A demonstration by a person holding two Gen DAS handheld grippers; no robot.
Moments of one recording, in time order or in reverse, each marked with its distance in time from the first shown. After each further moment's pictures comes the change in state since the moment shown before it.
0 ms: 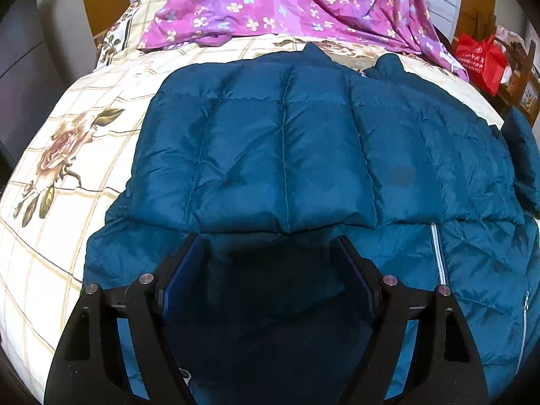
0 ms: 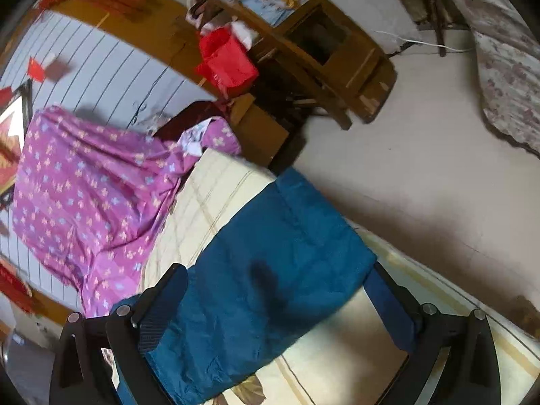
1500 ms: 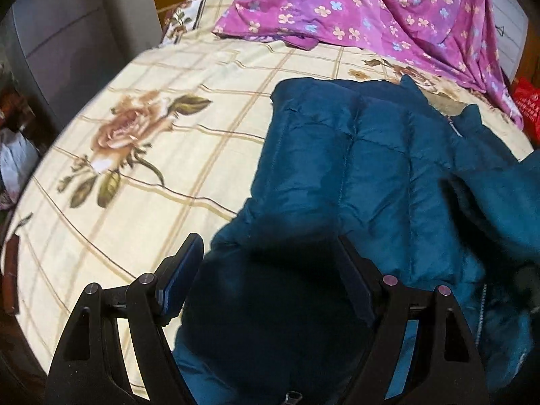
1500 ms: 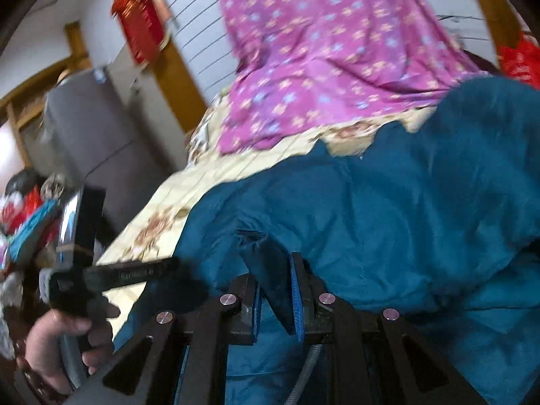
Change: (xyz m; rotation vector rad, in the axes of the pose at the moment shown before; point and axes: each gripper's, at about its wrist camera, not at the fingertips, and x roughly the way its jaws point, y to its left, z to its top) left arm -0.010 0.080 0.028 -0.199 0.040 0.156; right arm 0.042 0.375 -0.460 -0.842 0.308 0.414
